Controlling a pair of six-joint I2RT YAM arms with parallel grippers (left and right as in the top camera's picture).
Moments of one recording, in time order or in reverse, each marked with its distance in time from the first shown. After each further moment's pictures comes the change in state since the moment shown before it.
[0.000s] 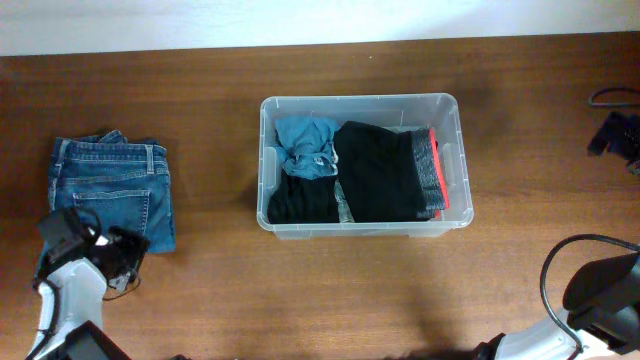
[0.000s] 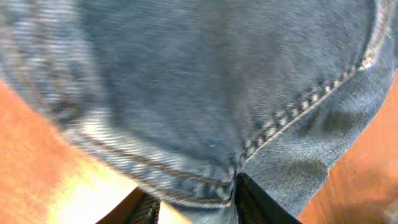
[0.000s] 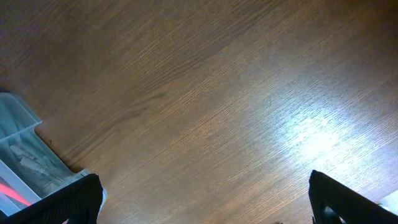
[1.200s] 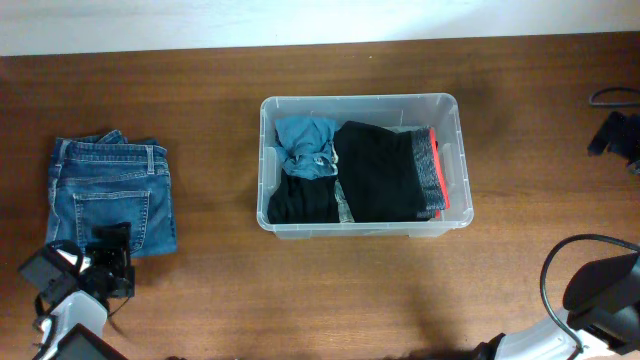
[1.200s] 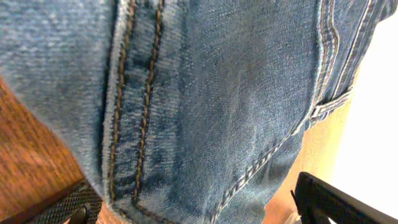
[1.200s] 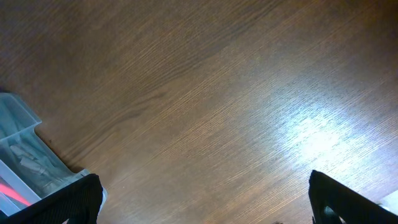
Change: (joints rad) left arm 0.193 -0.012 -0.203 0.412 0.269 -0.220; right arm 0.000 0.000 0.000 0.000 0.000 0.000
